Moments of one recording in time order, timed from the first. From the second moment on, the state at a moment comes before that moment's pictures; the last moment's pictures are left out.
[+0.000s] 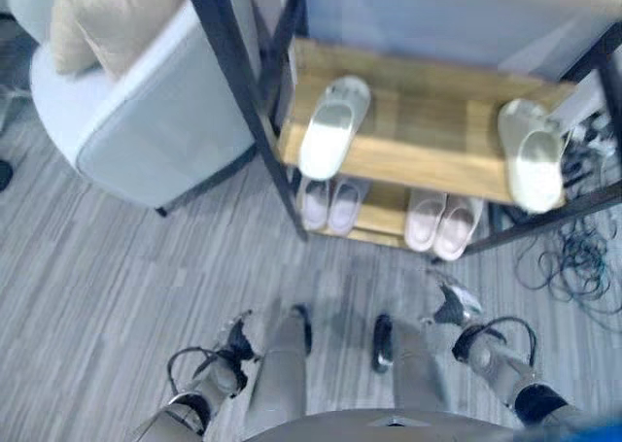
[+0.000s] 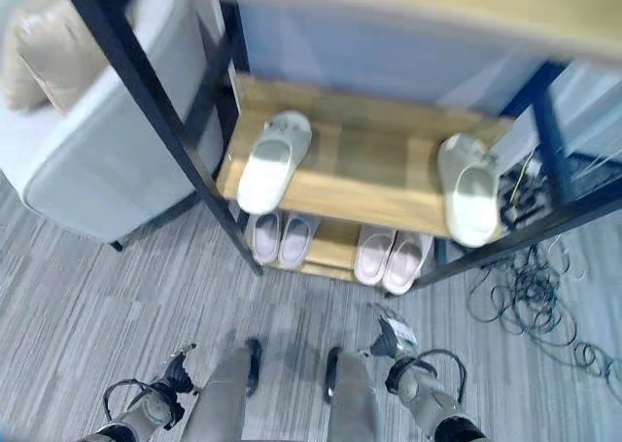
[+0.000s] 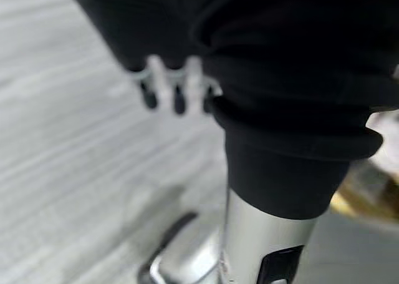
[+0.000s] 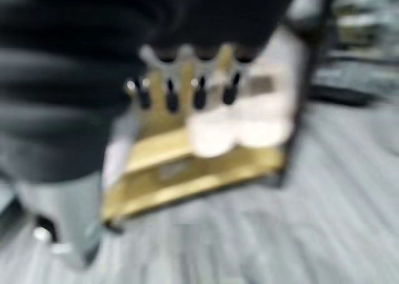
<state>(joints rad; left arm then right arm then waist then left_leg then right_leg) -0.10 0.31 -0.49 1.21 0.33 -0.17 0.31 -0.05 -0.33 0.42 0.89 -0.42 -0.13 -0.34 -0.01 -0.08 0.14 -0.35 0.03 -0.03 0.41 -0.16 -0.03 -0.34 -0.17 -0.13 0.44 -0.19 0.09</state>
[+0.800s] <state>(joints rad) -0.29 0.39 -0.91 0.42 0.64 -0.30 0.00 0.05 -0.36 0.22 1.15 -0.06 -0.12 -0.24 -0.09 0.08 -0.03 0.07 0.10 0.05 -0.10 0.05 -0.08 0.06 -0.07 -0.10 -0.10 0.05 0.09</state>
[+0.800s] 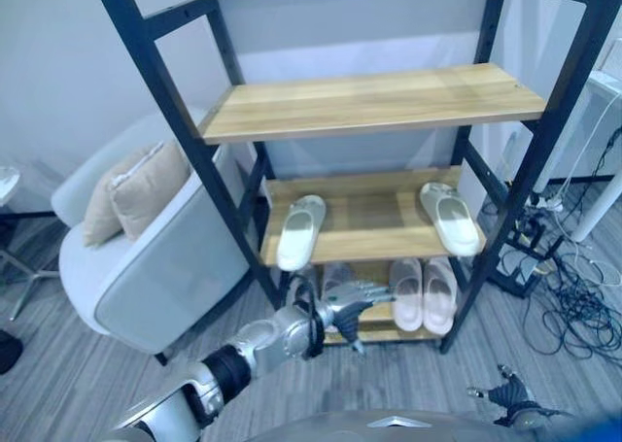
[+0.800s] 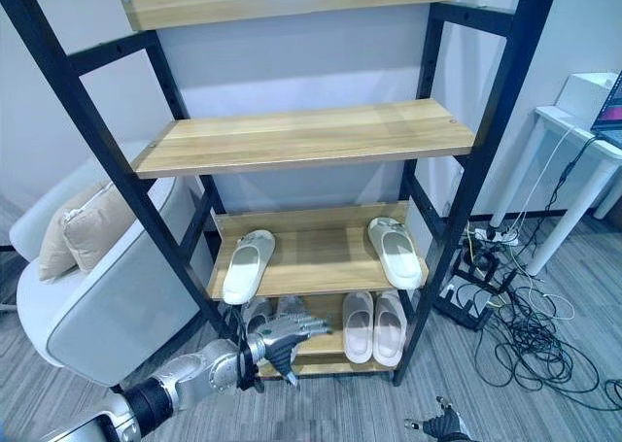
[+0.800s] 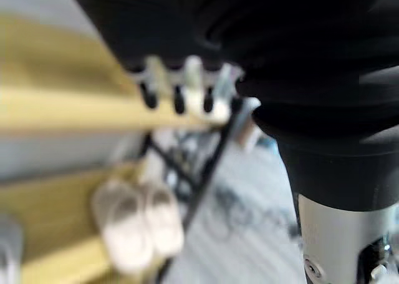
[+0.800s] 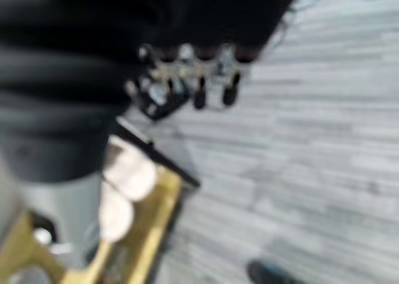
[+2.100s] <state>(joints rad) -0.73 0.48 -0.66 0.78 0.61 -0.09 0.40 0.05 -0.35 0.22 1.17 0.02 -0.14 -0.24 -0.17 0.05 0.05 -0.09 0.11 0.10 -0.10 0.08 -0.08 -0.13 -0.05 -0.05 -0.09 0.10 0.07</state>
